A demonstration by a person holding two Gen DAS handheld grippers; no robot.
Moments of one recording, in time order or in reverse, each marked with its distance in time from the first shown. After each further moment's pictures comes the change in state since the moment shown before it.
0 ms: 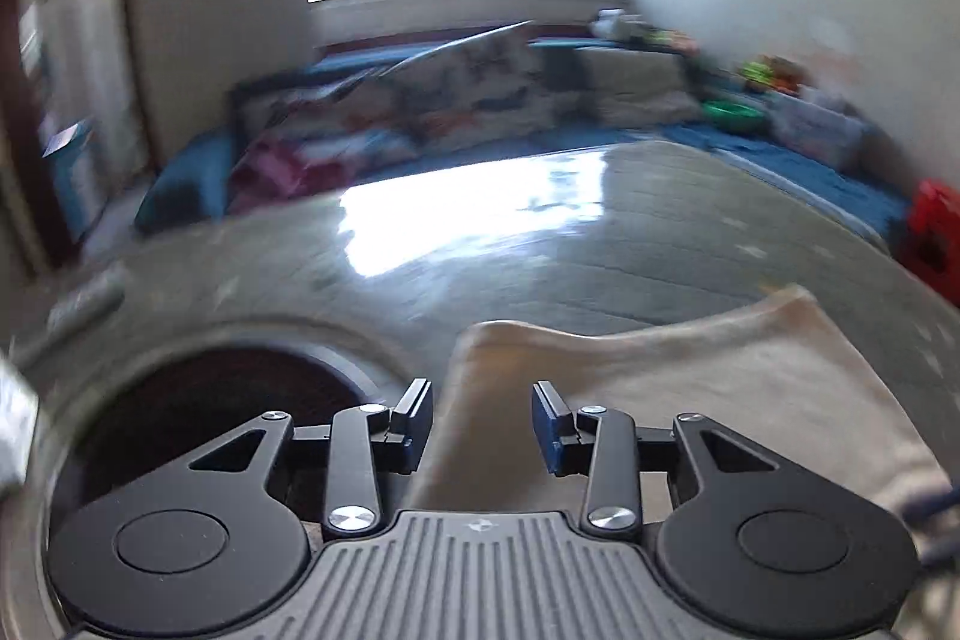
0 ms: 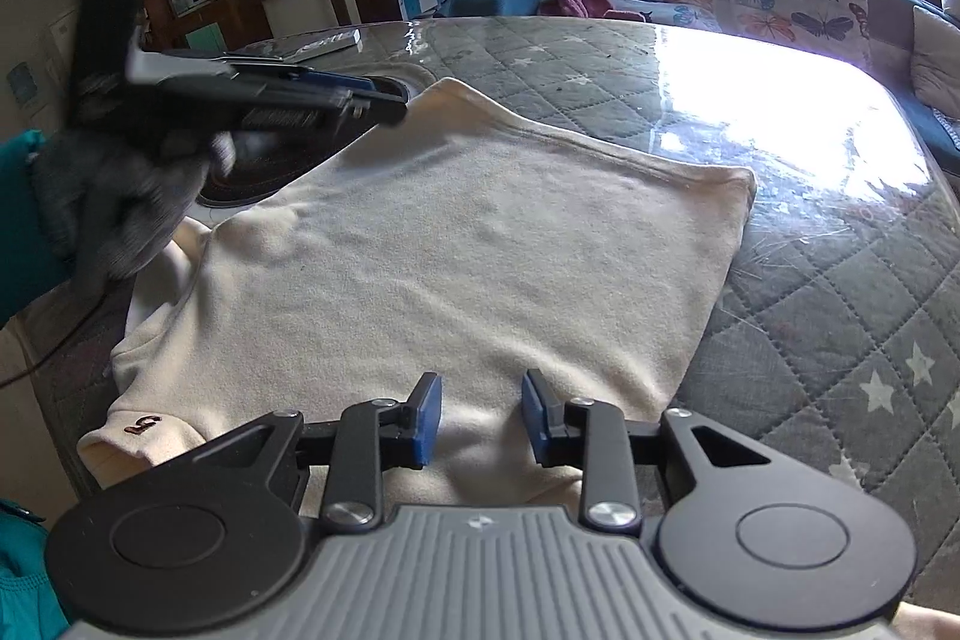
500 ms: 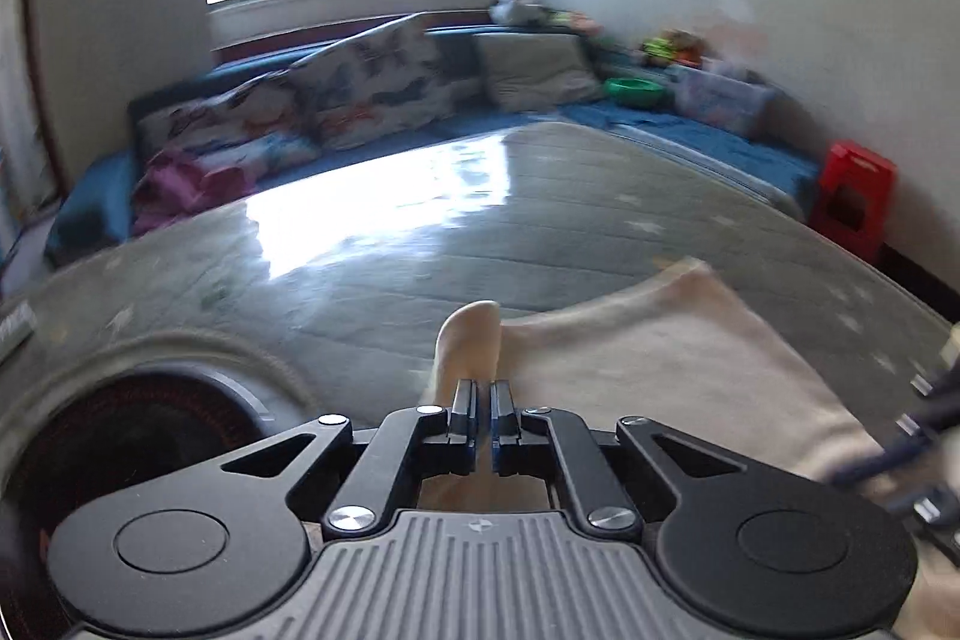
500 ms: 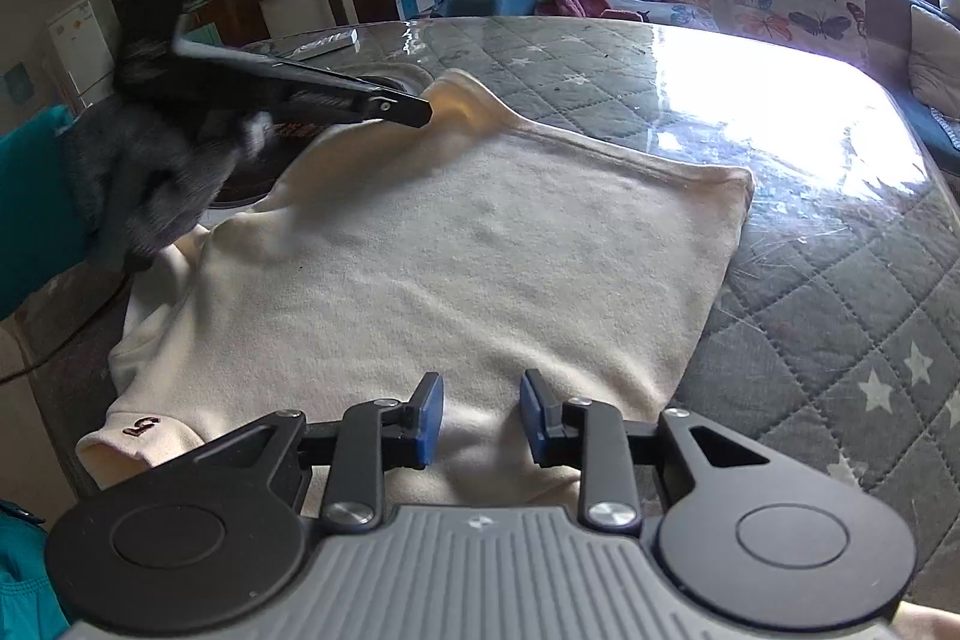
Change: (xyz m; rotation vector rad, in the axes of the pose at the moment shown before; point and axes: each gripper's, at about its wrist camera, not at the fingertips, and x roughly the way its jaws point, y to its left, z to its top) left arm -0.016 -0.053 -0.014 0.238 0.000 -0.245; right arm 0.000 0.002 0.000 -0.008 0.004 -0.008
